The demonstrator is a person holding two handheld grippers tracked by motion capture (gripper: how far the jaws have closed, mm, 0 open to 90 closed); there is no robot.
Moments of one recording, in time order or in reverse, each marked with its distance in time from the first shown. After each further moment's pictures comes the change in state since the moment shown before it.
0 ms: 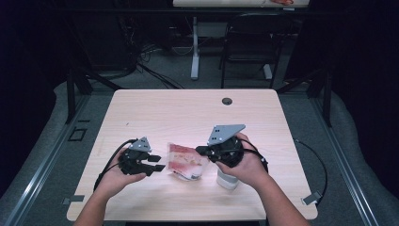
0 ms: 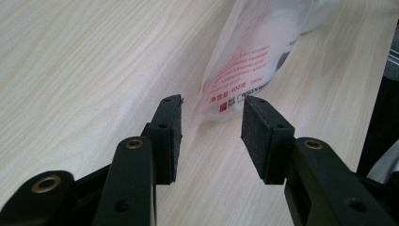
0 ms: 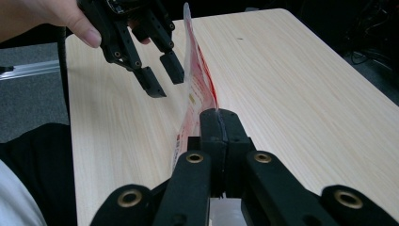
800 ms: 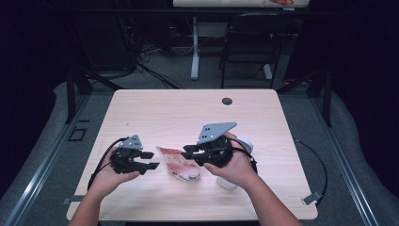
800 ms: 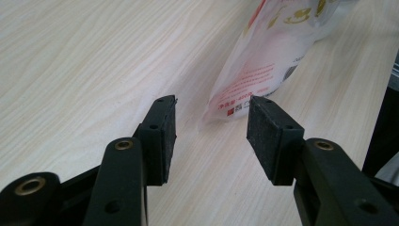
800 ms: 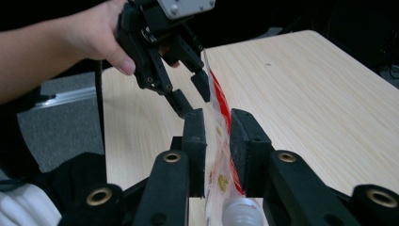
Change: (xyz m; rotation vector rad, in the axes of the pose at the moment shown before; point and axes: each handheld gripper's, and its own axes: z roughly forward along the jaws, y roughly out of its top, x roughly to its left) left arm 0.008 -0.009 -0.018 -0.042 0.035 -0.038; right arm 0.010 0.018 0.013 -0.092 0.110 0.053
